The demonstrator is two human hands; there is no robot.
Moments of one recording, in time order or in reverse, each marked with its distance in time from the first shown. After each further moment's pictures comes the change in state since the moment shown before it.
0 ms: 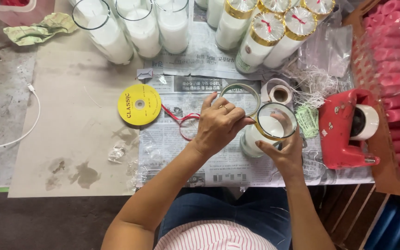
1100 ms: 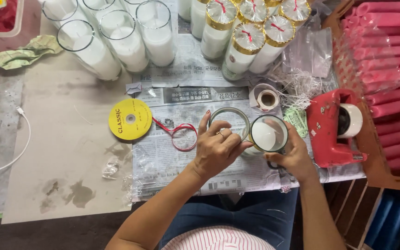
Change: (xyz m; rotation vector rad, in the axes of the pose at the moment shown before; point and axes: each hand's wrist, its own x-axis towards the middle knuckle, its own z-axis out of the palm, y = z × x) left_hand -0.009 0.035 -0.004 -0.047 0.080 0.047; right_hand 0.004 0.026 -0.048 0.140 -0.154 0.084
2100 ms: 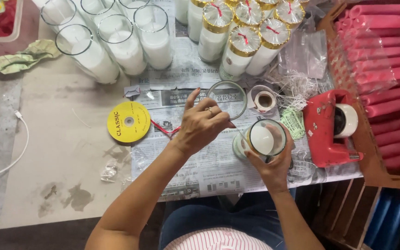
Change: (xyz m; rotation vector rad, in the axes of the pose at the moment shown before) left_hand 0.031 -0.064 0.001 0.057 -0.051 0.209; right_hand -0.020 -0.014 0.071 -0.282 0.415 -0.297
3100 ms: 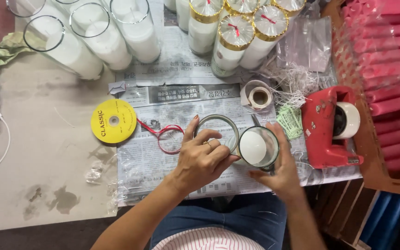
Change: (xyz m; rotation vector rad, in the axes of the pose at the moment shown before) left_hand -0.001 0.072 -0.023 -0.159 -0.132 -0.167; right_hand 0.013 0.016 -0.054 0.274 -0.371 0.278
